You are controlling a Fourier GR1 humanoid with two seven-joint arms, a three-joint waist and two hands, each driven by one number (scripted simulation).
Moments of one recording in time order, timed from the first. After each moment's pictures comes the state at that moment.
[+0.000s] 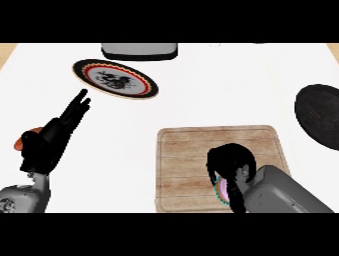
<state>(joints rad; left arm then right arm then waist) -0.13 0.28 -0.10 -1.61 0.02 -0.05 0.19 -0.47 -0.36 0.72 -1.52 0.28 0.83 0.85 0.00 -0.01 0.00</state>
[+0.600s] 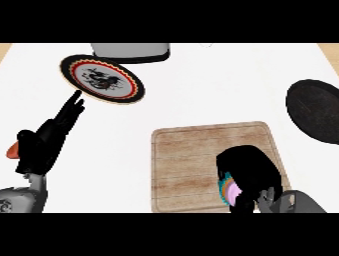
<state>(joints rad) -0.12 0.26 -0.06 -1.60 0.00 -0.05 0.20 -0.28 -0.38 0.62 -1.79 0.55 0.57 0.82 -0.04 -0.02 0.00</state>
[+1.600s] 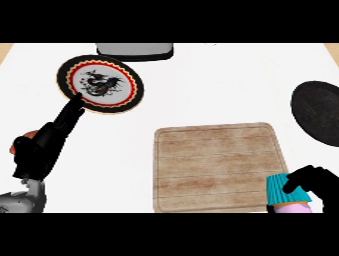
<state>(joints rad) -0.09 0.25 -0.06 -1.65 -0.02 -0.07 0.21 0.20 -0.56 0.47 -2.32 1.02 -0.16 0.69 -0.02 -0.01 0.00</state>
